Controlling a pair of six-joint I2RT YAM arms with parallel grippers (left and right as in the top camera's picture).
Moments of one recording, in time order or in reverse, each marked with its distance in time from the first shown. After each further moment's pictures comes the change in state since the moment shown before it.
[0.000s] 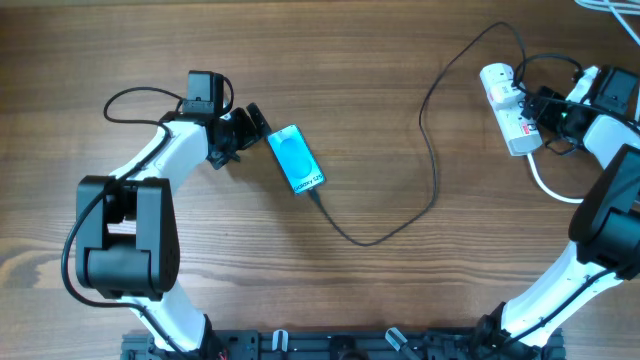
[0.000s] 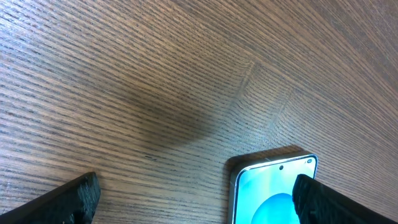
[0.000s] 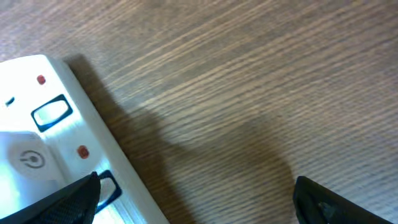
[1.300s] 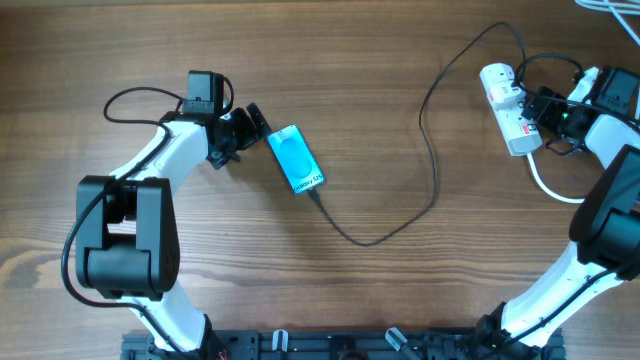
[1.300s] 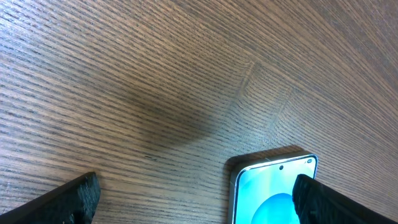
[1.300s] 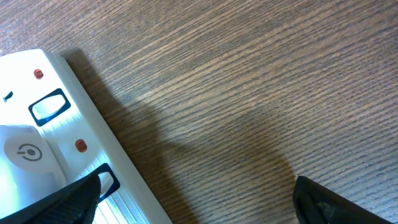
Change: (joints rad) left arm 0.000 0.000 0.000 0.000 0.000 0.000; right arm -0.003 0.001 0.006 -0.039 -0.006 0.001
